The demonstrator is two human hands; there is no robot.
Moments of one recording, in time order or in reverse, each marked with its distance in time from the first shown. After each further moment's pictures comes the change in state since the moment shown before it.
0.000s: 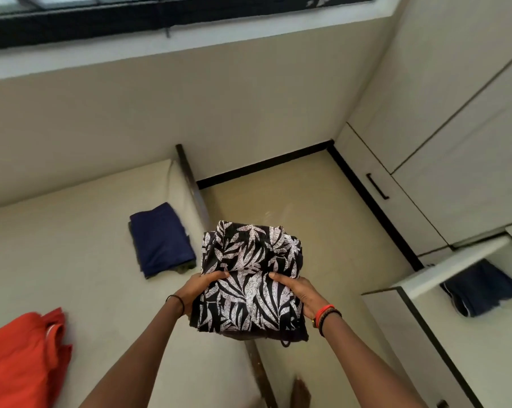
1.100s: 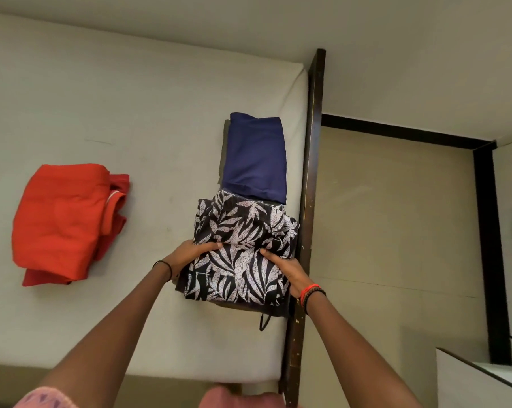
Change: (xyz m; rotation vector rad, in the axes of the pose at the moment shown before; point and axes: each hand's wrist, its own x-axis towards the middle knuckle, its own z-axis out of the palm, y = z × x) left_hand 0.071 -0.179 -0.167 -0.224 0.271 -0.079; right_hand 0.163 0.109 0.163 -0.383 -0.143 0.246
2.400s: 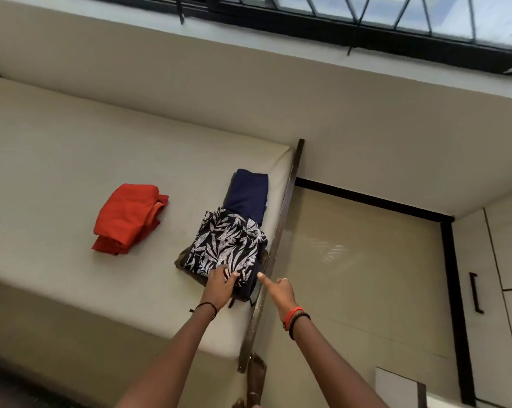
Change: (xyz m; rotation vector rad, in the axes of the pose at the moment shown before) left_hand -0.221 -0.017 0.204 0.203 0.516 0.347; right_hand -0.234 0.012 -0.074 -0.396 0.165 -0.211
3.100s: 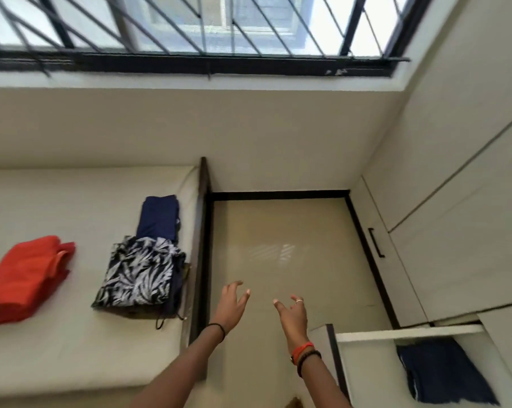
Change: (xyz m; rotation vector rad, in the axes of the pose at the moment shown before) left_hand -0.119 0.104 0.201 0.186 -0.264 0.384; right_hand -0.068 0.148 -0.213 0.345 0.403 -0.056
